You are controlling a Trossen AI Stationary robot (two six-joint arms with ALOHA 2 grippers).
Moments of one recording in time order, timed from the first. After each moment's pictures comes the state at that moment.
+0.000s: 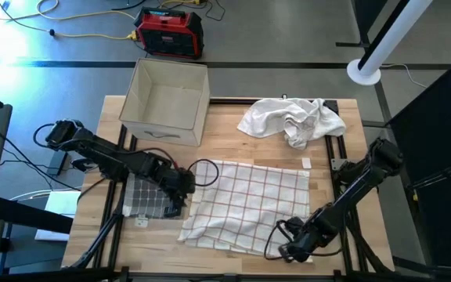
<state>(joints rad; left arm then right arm) -0.28 1.38 0.93 -0.75 0.12 -0.37 0.83 1.69 1.04 -0.51 -0.21 2.09</state>
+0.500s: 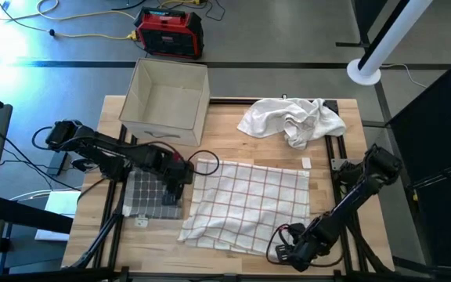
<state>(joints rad) -0.18 1.38 0.93 -0.85 0.07 -0.17 0.87 1.78 1.05 -0.49 -0.19 2.28</state>
